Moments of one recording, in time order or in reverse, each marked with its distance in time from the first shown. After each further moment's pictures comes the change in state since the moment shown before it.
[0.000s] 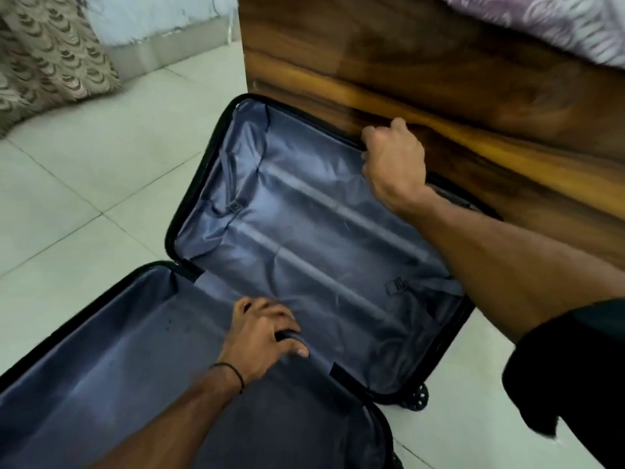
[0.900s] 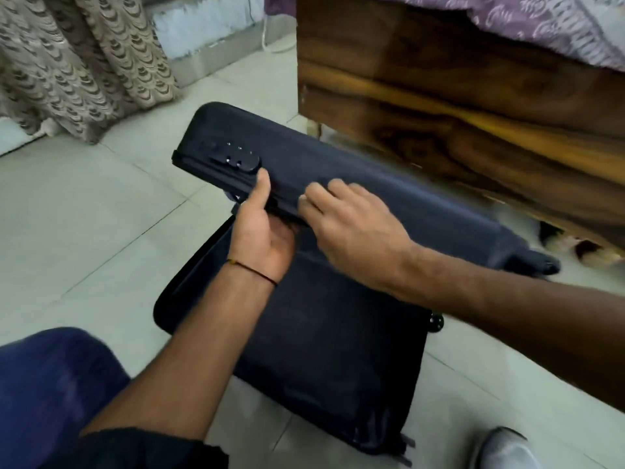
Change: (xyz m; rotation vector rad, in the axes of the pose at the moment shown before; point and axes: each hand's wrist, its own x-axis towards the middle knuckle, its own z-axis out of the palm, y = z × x) left_hand -0.030 0.064 -0.240 -1.907 0.417 -0.582; right_hand -0.153 -0.183 -0.154 0.012 0.095 -0.632
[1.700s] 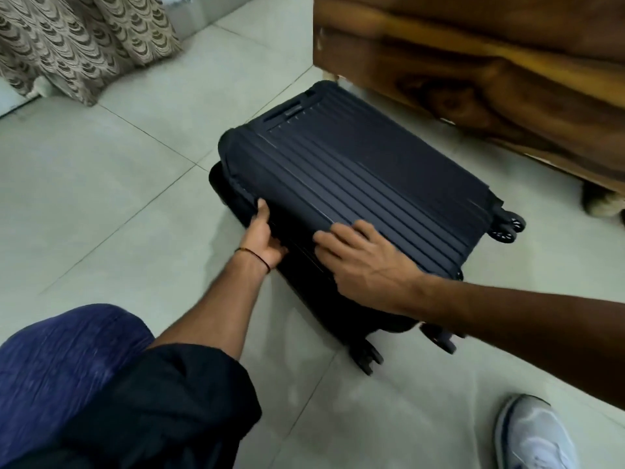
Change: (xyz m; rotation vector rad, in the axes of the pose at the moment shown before) left_hand 0.095 -0.057 -0.162 0.223 0.332 -0.288; right_hand -0.062 -0.057 0.103 0.091 -0.281 -0.126
